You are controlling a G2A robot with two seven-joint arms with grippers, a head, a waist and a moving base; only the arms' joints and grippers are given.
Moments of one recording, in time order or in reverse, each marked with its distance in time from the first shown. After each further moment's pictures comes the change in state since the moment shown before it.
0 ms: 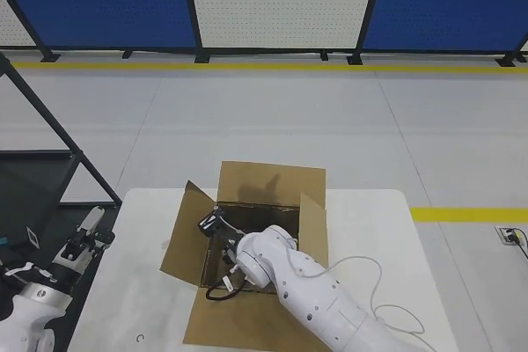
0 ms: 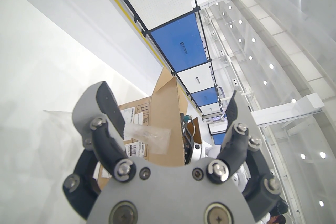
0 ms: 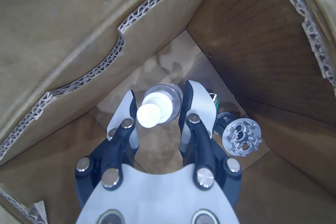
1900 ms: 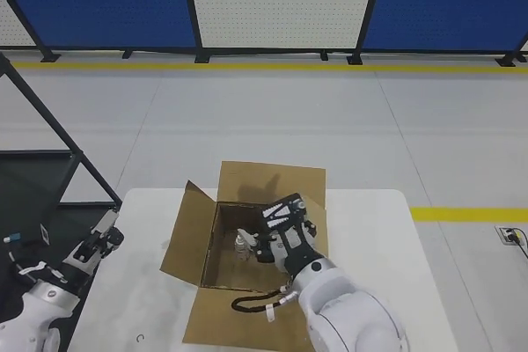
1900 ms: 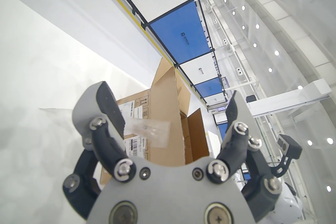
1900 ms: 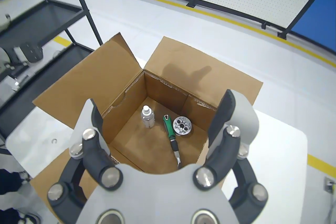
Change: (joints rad) left arm -0.001 0.007 0.033 -0.020 0.079 -0.021 -0.056; right arm -0.621 0.134 0.422 -1.144 -0.368 0.118 -0.028
